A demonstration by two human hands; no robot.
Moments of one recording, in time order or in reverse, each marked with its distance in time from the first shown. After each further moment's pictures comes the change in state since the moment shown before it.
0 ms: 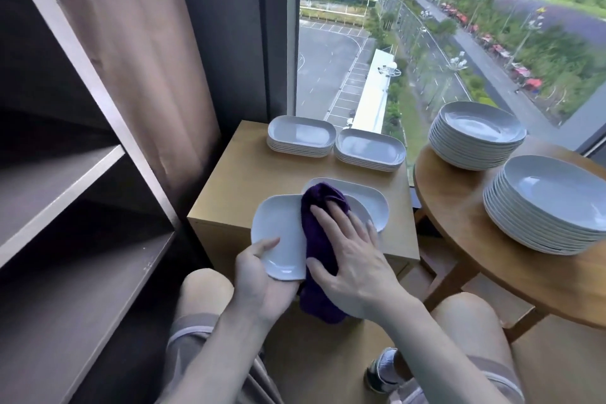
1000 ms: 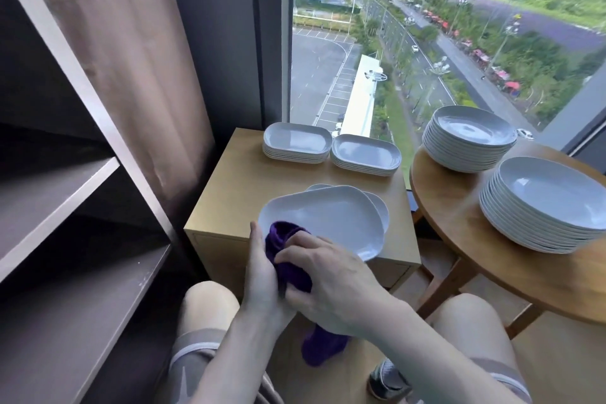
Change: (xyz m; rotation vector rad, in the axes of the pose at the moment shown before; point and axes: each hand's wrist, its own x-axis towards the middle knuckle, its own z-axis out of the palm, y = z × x) left_hand 0.018 0.000 -0.006 0.204 -0.059 0.085; right_hand 0.006 -0.051 -0.005 0.003 -0.026 -0.231
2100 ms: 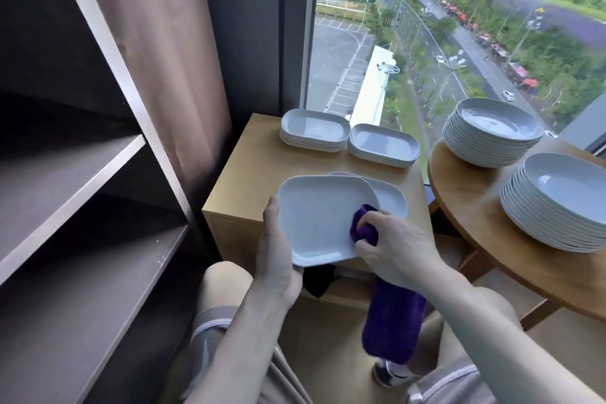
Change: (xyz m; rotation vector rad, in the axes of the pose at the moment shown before) left_hand -0.007 0.018 0.002 0.185 0.056 0.135; right_hand -0.002 0.058 -0.011 -0.125 0.023 0.414
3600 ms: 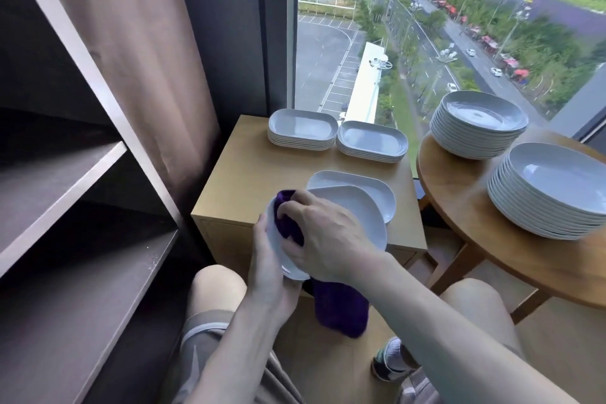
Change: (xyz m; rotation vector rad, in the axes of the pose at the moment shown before) left_hand -0.006 -0.012 -0.002 -0.066 -0.014 -0.093; right_hand 0.008 -0.076 -0.002 0.002 0.082 -0.383
